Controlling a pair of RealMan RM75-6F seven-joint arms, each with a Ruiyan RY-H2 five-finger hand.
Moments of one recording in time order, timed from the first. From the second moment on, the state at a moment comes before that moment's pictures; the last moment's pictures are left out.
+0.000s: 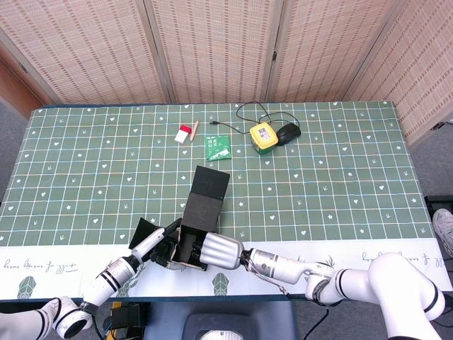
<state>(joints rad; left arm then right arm) -0.65 -1.58 0.07 -1.30 1.60 1.00 -1.02 0.99 -1.71 -0.03 -1.25 -1.83 0.94 -0.36</state>
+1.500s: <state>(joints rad) -0.64 -1.60 -0.01 -1.34 1.46 0.95 -0.86 0.99 -1.63 0.00 -1.32 -1.73 0.91 -0.39</state>
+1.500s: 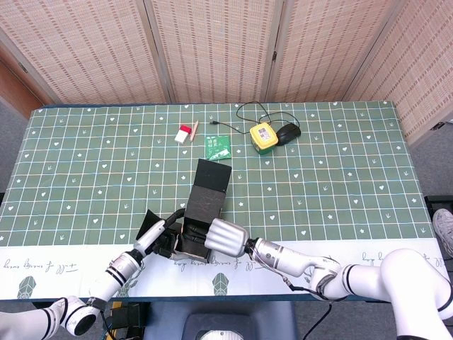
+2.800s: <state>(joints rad) -0.47 -1.44 -0.17 -1.67 1.22 1.10 -0.41 0.65 -1.62 0.09 -1.79 -1.00 0.94 -0.12</state>
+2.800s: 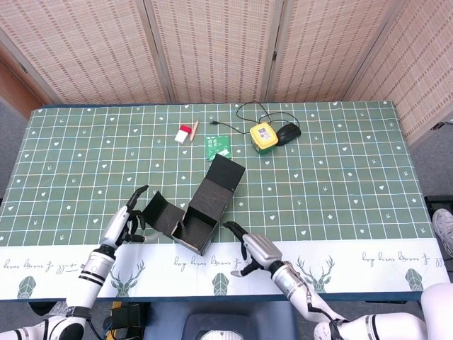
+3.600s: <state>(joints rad) -0.43 -1.37 -0.18 -1.69 1.26 1.11 -0.48 0.81 -1.79 0.27 -1.55 -0.75 0.86 -0.17</state>
